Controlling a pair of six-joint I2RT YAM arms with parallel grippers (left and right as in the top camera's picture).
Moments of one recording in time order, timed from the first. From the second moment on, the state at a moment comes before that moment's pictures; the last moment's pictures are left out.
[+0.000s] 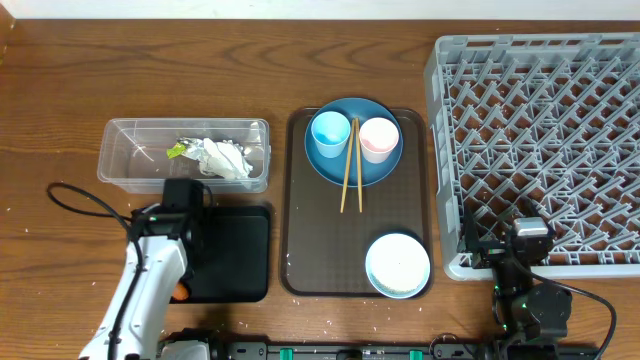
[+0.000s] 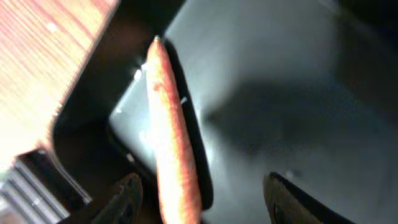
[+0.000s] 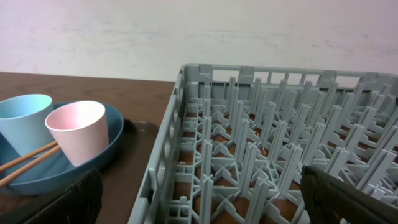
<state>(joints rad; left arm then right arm) 0.04 1.24 0.67 -0.95 -0.38 -0.63 0.02 0.01 0.01 -0.07 -0.05 -0.01</state>
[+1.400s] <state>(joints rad) -0.92 1.33 0.99 -0.73 0.18 -0.78 0.02 0.01 0.01 -0.07 -0.05 -0.01</state>
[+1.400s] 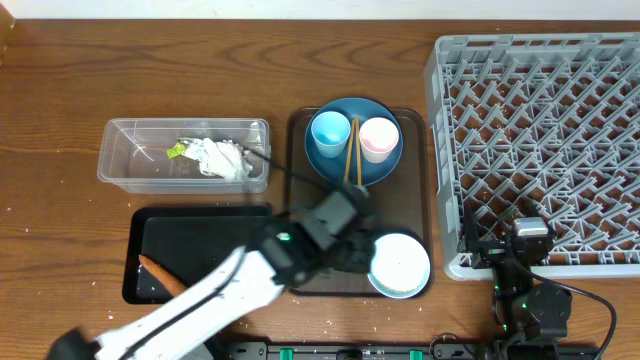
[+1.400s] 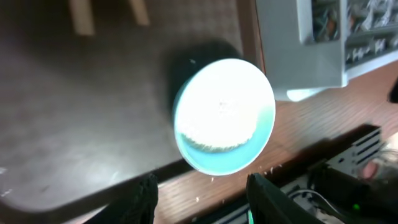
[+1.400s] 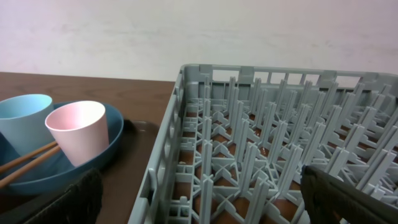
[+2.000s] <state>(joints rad) -0.99 1.59 0.99 -0.65 0.13 -0.80 0.02 0.01 0.01 -0.07 -0.05 -0.01</state>
